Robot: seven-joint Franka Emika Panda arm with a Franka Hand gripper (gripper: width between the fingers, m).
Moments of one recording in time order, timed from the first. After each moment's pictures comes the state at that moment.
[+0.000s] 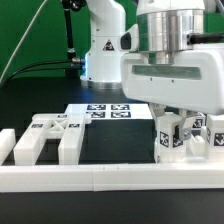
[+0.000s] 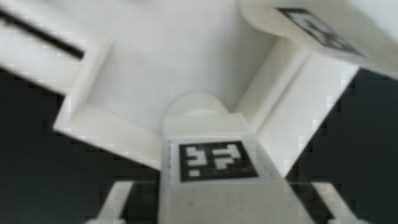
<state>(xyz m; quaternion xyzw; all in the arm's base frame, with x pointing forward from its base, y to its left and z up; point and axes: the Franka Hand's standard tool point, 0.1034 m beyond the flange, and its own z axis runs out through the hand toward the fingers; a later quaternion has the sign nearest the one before) 0.644 0.052 0.067 -0.79 0.61 -0.01 0.06</state>
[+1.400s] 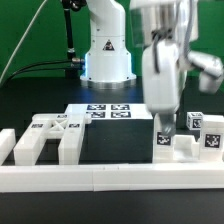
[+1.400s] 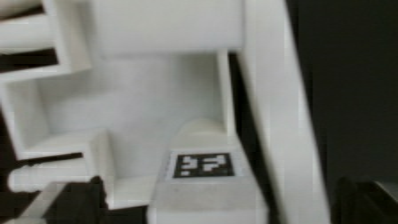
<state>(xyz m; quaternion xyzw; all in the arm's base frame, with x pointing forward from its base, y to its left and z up) 0.640 0.056 0.088 -0.60 0.80 0.01 0.07</state>
